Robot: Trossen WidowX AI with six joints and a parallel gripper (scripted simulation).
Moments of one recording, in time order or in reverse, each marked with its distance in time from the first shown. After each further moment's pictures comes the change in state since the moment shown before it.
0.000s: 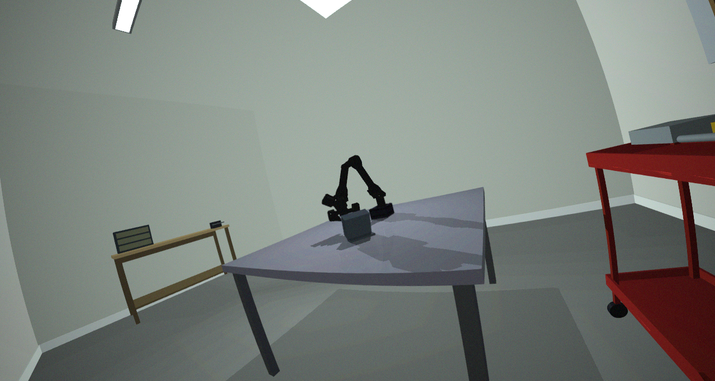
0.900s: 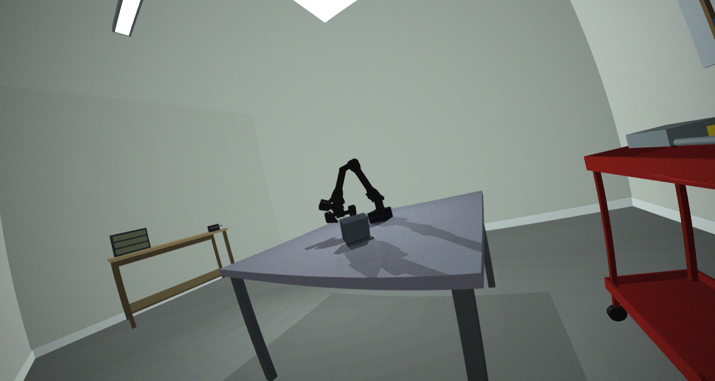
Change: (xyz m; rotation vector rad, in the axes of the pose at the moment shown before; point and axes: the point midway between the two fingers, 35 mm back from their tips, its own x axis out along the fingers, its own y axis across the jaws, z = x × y) arm -0.038 0.000 -0.005 0.006 -0.009 -0.006
